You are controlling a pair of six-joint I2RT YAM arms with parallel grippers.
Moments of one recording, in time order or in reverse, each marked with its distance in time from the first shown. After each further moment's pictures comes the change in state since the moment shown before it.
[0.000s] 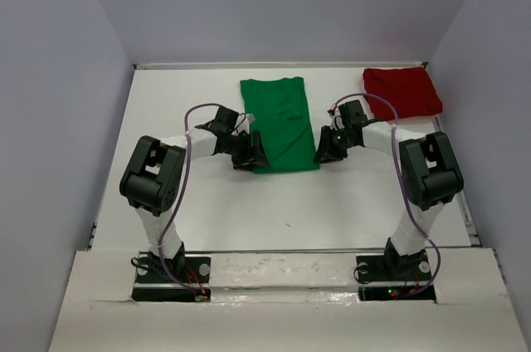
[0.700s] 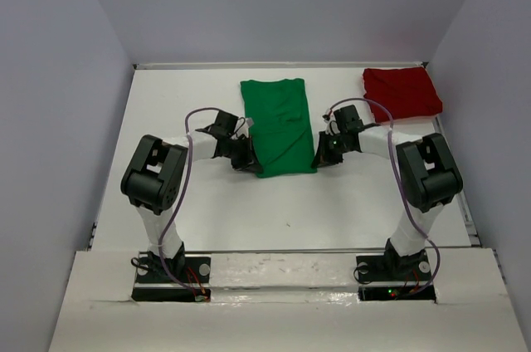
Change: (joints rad) left arm 0.000 0.016 -0.039 0.040 0.000 -0.013; right arm 0.041 -0.007 -0.050 0.044 0.000 0.031
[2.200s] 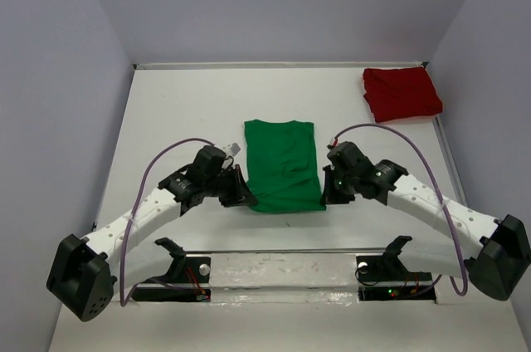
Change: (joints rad) left arm -0.212 -0.827 -0.405 -0.175 -0.169 -0.307; right arm 0.421 -0.724 -0.249 -0.412 0.382 0.309
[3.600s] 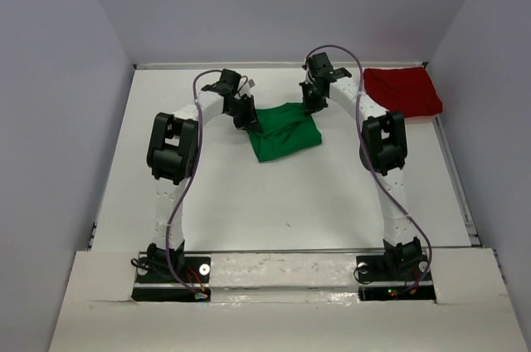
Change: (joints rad) left arm 0.302 1.209 1.120 -0.169 0.119 0.394; right arm -0.394 1.315 1.370 -0.065 -0.001 -0.486
